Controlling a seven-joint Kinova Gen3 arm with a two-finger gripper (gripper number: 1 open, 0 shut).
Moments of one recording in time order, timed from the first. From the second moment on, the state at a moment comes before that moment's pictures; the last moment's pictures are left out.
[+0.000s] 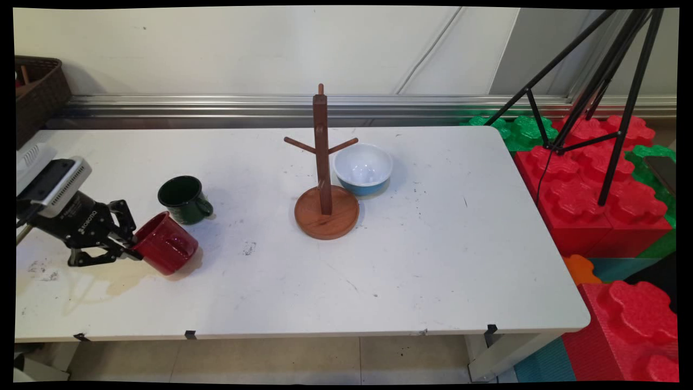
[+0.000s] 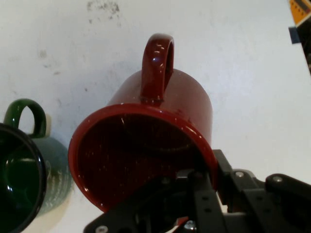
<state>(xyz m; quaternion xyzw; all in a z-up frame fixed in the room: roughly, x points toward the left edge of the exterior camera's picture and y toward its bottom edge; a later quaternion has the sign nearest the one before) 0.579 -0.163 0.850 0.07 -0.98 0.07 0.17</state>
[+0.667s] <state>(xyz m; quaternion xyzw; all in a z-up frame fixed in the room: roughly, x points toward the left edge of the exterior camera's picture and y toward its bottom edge) 0.576 -0.161 0.849 0.04 -0.98 0.09 0.14</state>
